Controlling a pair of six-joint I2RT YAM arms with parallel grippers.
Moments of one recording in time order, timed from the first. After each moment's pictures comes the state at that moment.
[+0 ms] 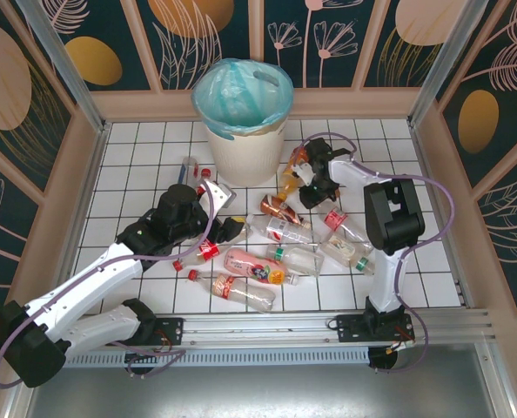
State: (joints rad) left arm -0.70 1.02 0.80 -0.30 0.18 0.03; right arm 0.36 1.98 1.41 -0.80 -0.05 -0.32
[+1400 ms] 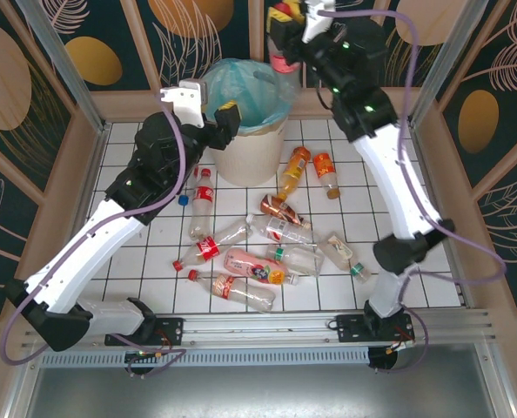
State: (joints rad) left arm -0.70 1.29 1.49 -0.21 -0.29 -0.23; right arm 0.52 1.88 2.38 -0.20 -0.19 -0.08
